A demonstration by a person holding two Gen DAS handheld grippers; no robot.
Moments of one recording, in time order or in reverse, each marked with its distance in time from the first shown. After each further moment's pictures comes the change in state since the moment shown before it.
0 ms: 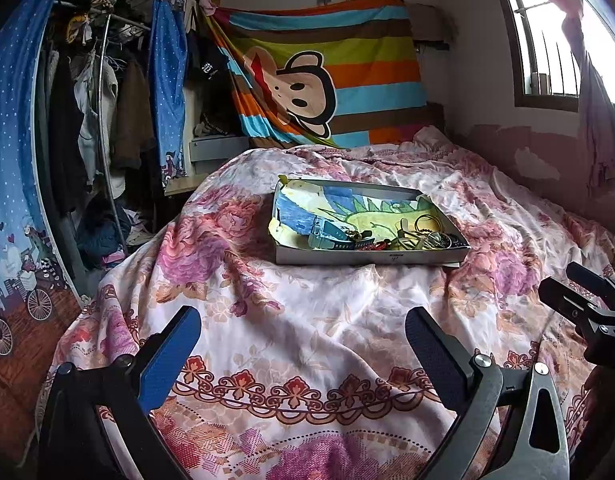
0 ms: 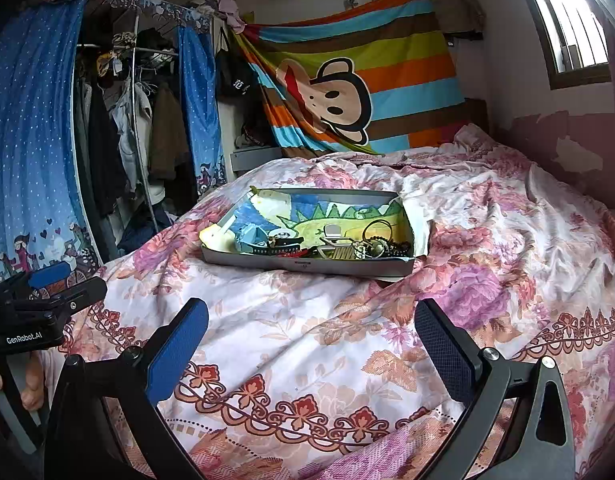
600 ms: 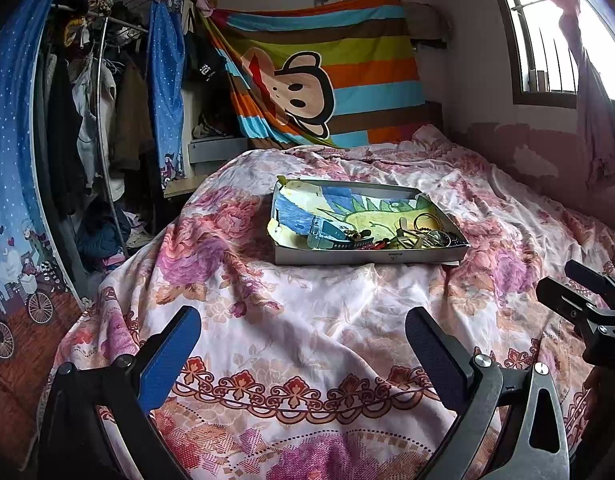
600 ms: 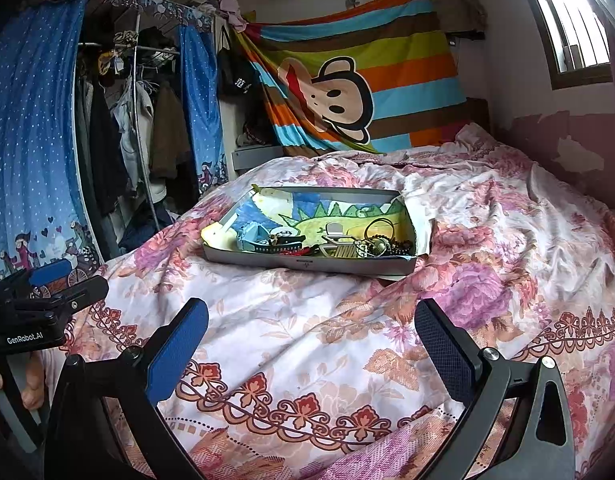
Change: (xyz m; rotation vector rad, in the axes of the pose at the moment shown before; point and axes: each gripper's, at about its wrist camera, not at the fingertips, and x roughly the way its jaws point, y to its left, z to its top) left arm 0.000 -0.001 0.000 0.002 0.001 0.002; right arm 0.001 0.001 0.000 0.000 0.001 0.000
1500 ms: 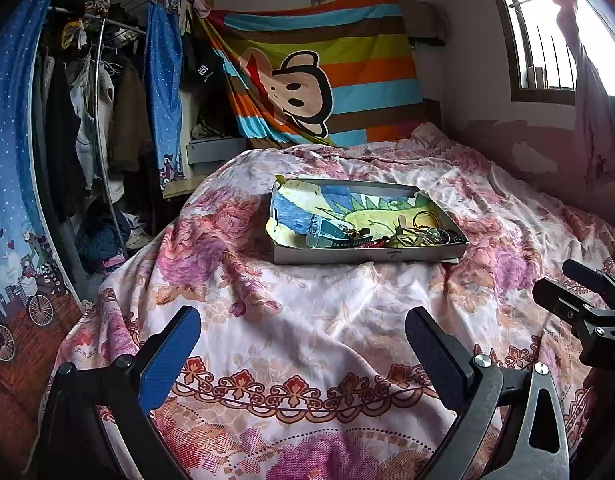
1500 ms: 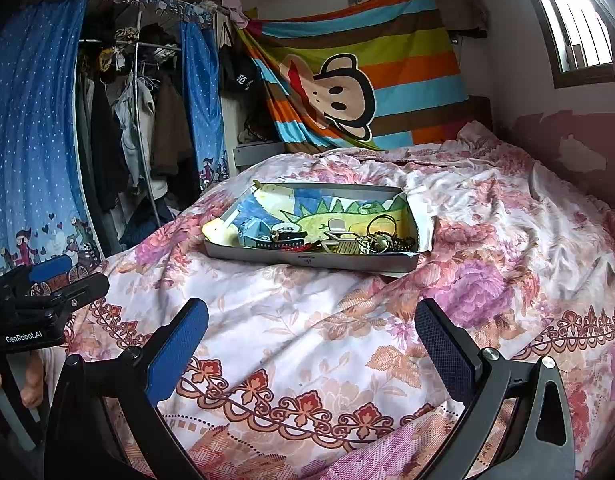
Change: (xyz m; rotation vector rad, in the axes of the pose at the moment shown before) left arm 0.000 -0.001 -0.001 0.005 0.001 0.001; right arm 0.000 0.005 -0.003 -0.003 0.006 0.001
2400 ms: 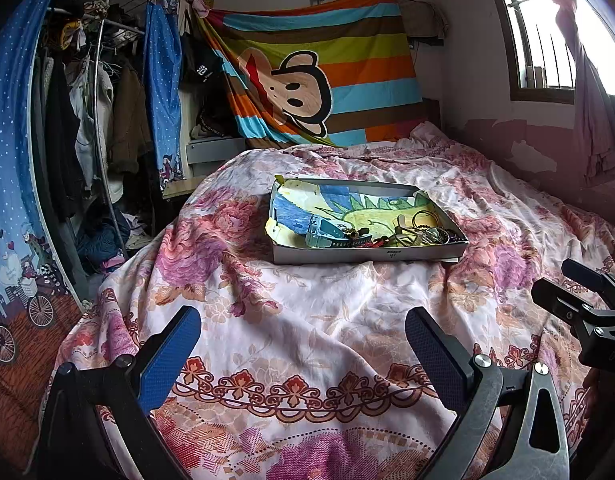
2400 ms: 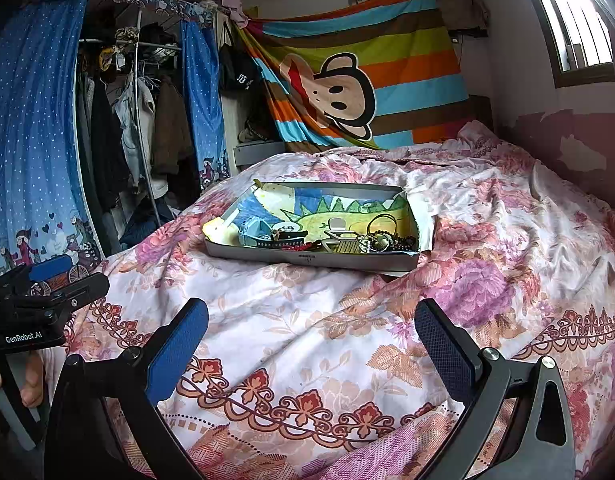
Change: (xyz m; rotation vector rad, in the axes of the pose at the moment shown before) left arm 0.000 -0.001 0.001 0.003 0.001 0.000; right arm 0.000 0.000 0.002 -0.001 0.002 0.000
